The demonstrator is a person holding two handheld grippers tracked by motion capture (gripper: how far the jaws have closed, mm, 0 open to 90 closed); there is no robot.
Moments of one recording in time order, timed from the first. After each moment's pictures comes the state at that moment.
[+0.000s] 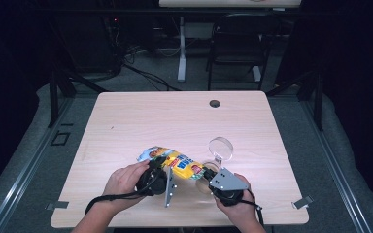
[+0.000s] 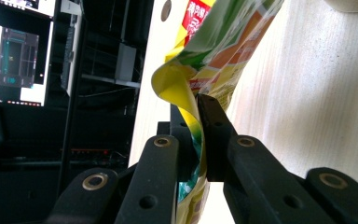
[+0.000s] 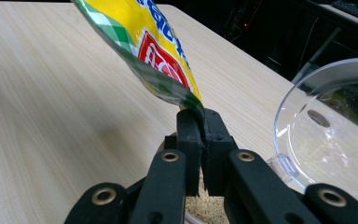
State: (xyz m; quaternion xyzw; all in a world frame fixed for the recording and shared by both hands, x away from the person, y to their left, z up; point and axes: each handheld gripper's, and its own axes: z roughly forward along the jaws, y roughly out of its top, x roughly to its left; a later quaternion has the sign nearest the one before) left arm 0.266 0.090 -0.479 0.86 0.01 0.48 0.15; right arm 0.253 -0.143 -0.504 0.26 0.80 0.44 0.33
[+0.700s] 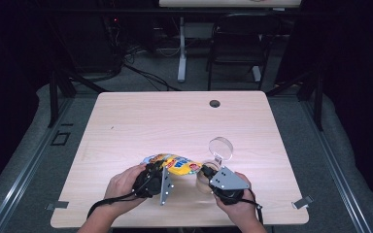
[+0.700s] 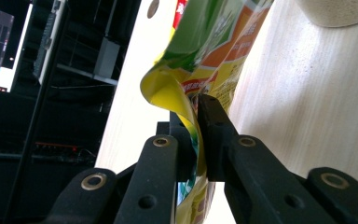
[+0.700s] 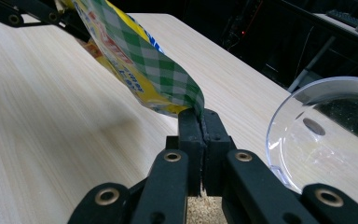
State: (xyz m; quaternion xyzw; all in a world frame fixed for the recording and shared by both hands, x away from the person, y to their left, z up) left arm 0.268 0.098 -0.493 0.87 0.06 0.44 0.19; right arm 0.254 -0.142 -0.498 0.25 0.79 0.45 0.33
